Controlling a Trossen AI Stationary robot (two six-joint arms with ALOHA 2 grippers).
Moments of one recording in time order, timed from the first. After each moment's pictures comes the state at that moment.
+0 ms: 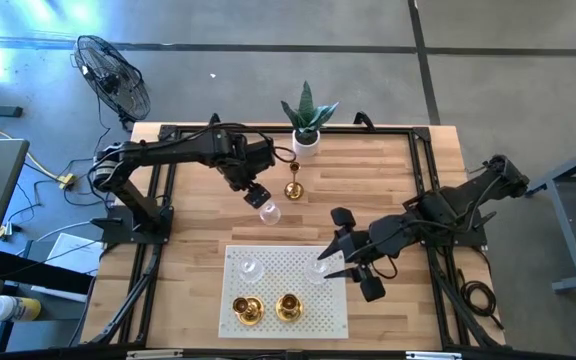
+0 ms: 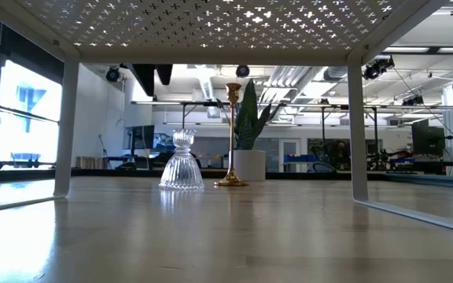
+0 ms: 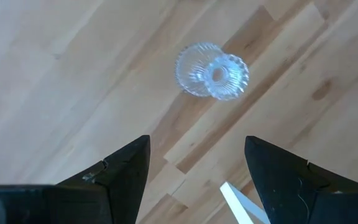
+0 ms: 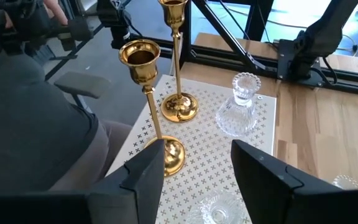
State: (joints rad) left arm 0.22 1.61 1.51 -1.23 0.07 -0.55; right arm 0.49 1.46 1.61 -0.65 0.10 0.13
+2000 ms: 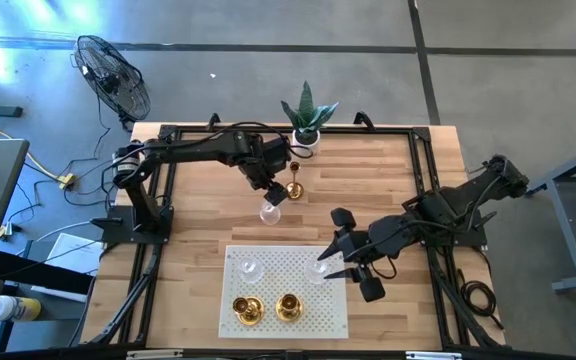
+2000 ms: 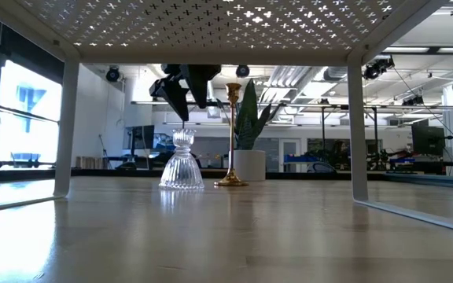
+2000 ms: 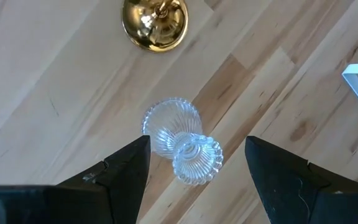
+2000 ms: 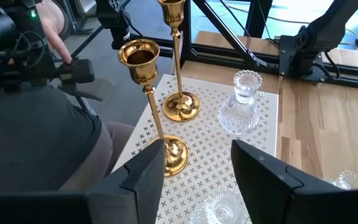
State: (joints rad) left arm 0.26 1.75 1.51 -0.99 0.17 -0.48; right arm 0.49 1.46 1.61 -0.66 0.09 0.16
